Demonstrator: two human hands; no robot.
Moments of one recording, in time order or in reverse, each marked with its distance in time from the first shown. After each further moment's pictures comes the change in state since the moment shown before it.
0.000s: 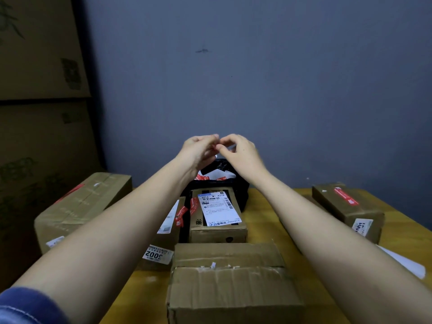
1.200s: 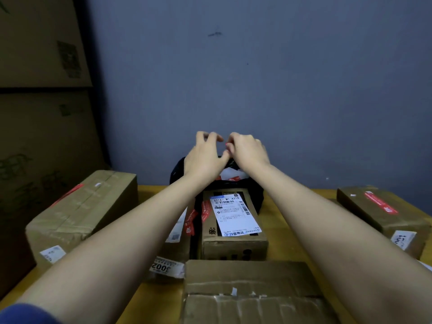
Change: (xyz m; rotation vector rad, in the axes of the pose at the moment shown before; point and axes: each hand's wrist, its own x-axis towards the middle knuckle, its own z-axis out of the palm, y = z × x) left_hand 0.039 -0.040 -0.023 1.122 0.200 0.488; right_hand 0.048 0.014 0.038 -0.592 -0.110 0.008
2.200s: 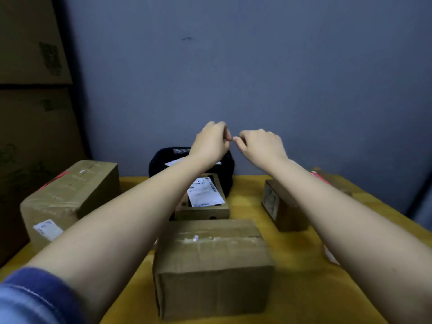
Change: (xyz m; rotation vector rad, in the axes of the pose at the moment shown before) left_hand -0.040 0.092 -0.022 -0.084 -0.138 0.150; right_hand -0.094 0.054 -0.084 -0.241 0.118 -0.074
